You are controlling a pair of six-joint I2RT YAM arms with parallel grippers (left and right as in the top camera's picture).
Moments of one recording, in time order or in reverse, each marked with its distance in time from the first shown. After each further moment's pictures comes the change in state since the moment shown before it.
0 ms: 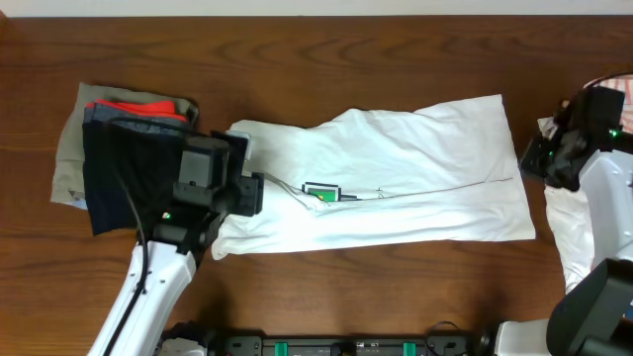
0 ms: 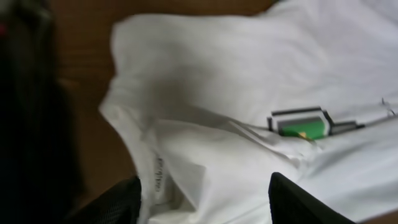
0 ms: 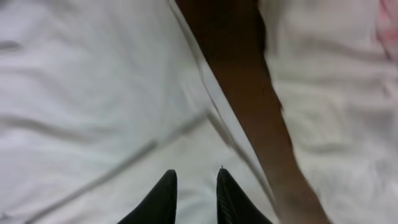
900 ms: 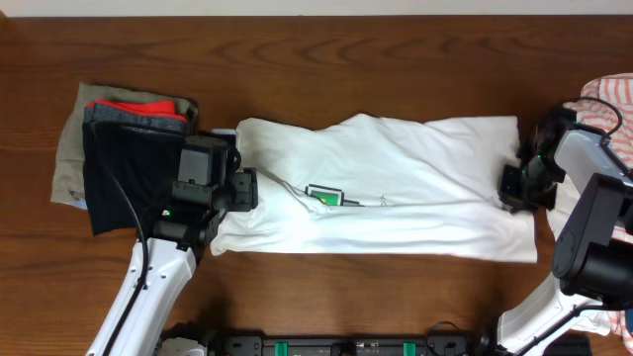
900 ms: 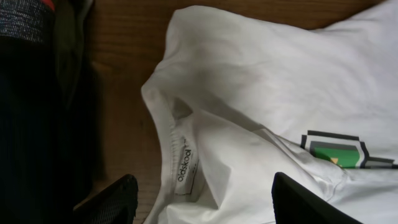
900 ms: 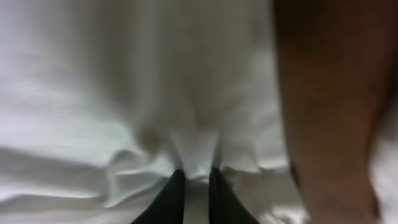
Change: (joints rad) left arm 0.013 0.018 0.000 0.000 -0.074 -0.097; right arm 0.006 0.338 0.004 -0.135 0.075 -0.077
